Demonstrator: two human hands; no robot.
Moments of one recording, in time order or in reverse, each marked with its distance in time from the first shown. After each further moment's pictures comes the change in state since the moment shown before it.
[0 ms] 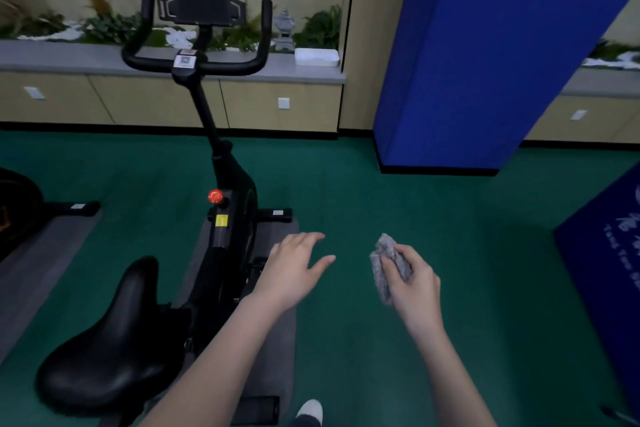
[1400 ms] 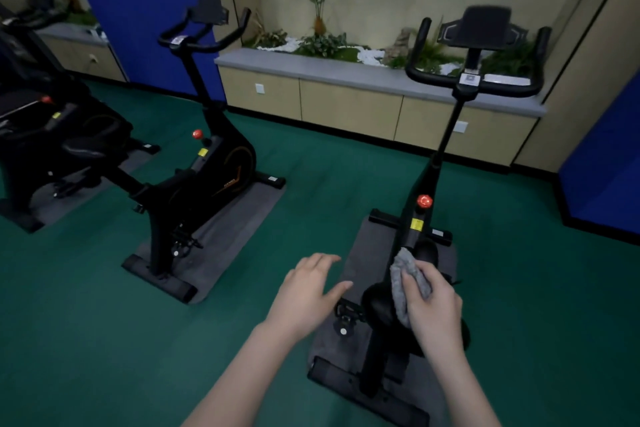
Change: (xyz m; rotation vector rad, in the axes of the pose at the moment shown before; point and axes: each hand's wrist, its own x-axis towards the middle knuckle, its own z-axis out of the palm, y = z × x) left_hand -0.315 -0.328 -0.198 -0.024 0.221 -0.333; right_hand -0.274 -0.179 0.333 0.085 -0.318 -0.220
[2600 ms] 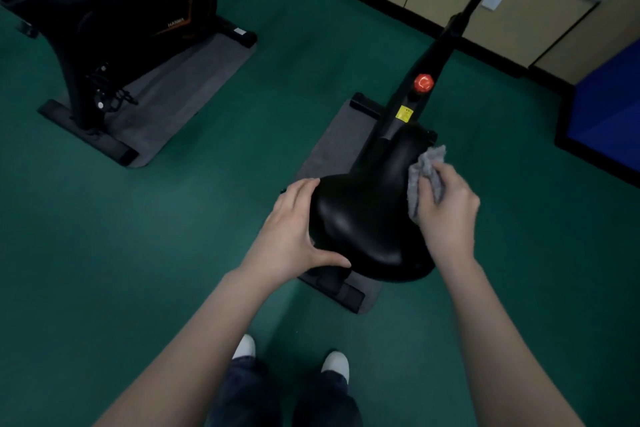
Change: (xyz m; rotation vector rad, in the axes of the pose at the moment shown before) left_hand 0.028 -0.012 0.188 -0.320 -0.085 -0.152; right_hand 0.109 0.164 -0.015 -0.484 -0.052 -0.213
